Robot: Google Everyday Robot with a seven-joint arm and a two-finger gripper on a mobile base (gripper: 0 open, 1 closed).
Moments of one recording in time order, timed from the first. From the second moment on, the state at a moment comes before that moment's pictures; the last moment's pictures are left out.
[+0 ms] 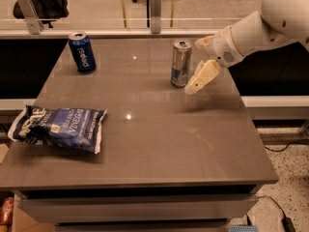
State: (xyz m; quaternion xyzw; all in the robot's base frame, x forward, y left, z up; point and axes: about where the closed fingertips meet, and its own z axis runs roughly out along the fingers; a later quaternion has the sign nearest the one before) arm 0.634 -0.114 0.875 -0.58 0.71 0.18 0.35
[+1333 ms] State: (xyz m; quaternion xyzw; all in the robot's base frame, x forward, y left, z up) arm 0.653 -0.080 0.879 -0.60 0.67 0.22 0.37
